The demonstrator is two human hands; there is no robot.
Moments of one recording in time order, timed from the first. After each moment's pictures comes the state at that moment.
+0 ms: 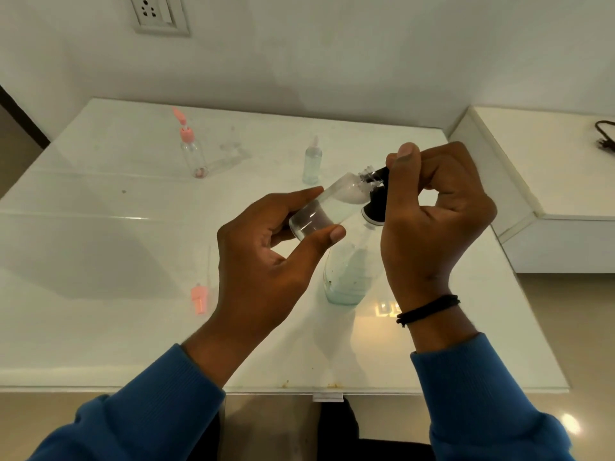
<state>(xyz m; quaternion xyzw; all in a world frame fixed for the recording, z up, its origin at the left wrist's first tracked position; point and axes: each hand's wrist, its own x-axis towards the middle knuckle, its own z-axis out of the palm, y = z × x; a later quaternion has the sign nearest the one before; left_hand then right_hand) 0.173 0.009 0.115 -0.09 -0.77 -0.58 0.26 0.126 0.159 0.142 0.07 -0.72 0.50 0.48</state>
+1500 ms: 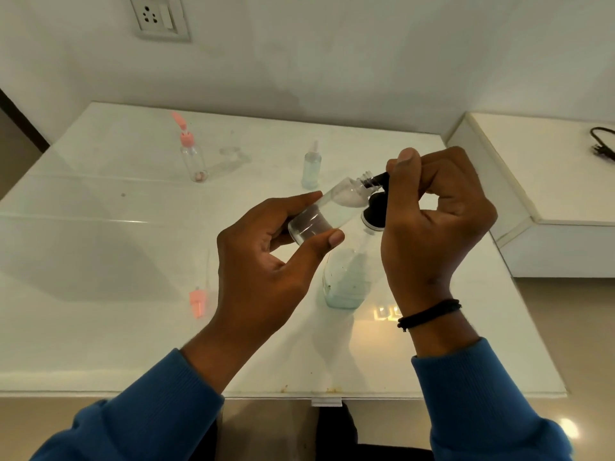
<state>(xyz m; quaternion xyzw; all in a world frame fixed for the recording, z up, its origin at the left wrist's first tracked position) 0.174 0.010 0.114 -0.08 -0.76 -0.59 0.26 0.125 0.161 0.142 0.07 -0.72 0.49 0.49</state>
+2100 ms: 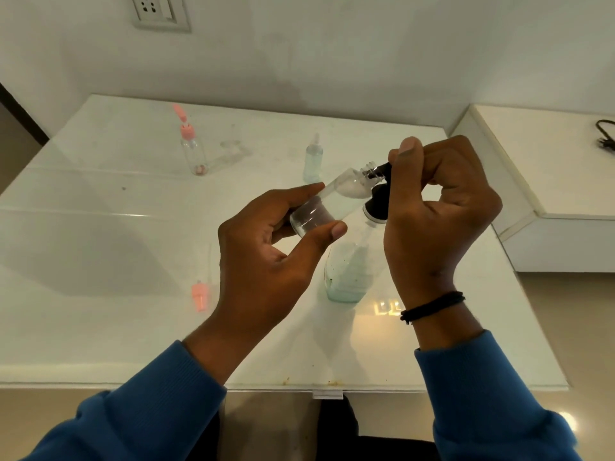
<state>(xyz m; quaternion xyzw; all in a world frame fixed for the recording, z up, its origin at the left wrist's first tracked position) 0.174 0.010 0.114 -0.09 -0.76 -0.59 0.26 0.125 0.161 0.143 0.08 -0.72 0.49 0.48</state>
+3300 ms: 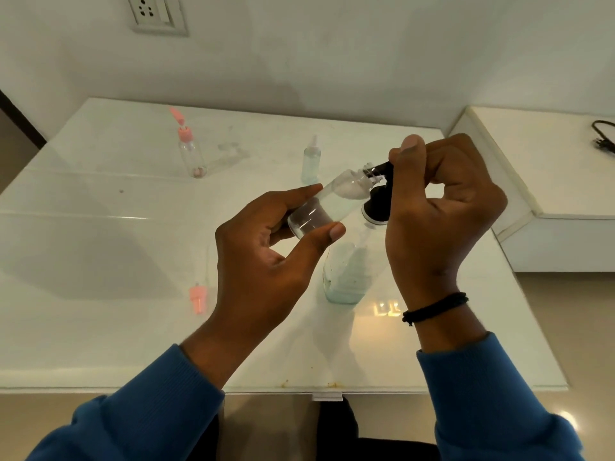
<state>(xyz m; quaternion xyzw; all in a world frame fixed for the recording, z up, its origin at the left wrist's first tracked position) 0.174 0.010 0.116 -0.09 -0.76 -0.59 0.26 0.124 0.162 0.146 0.07 -0.72 0.49 0.48</state>
